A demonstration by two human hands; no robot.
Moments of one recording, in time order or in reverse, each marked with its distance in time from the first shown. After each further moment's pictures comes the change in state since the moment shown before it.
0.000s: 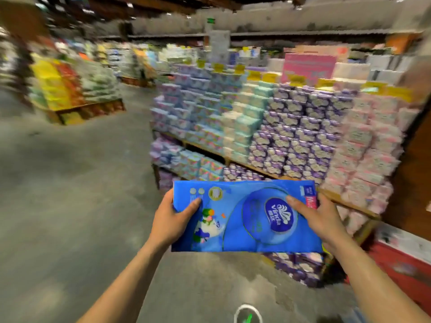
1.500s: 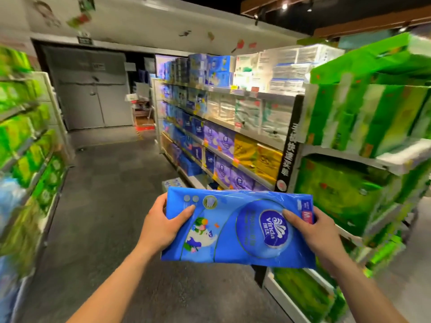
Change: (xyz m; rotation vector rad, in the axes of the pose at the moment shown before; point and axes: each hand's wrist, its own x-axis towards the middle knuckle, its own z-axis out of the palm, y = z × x) left_hand -0.290 -0.272 -0.974 0.418 1.841 -0.630; right_hand -0.545 -0.264 1.250 0.296 -1.922 -0.288
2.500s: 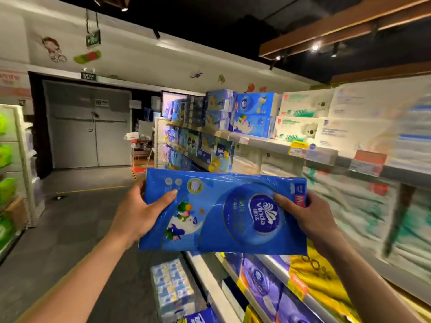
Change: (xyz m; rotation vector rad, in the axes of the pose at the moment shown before) left_hand 0.870 -0.118 0.003 -0.115 0.108 0.182; right_hand 0.777 -0.007 0.475 -0.140 -0.028 -0.291
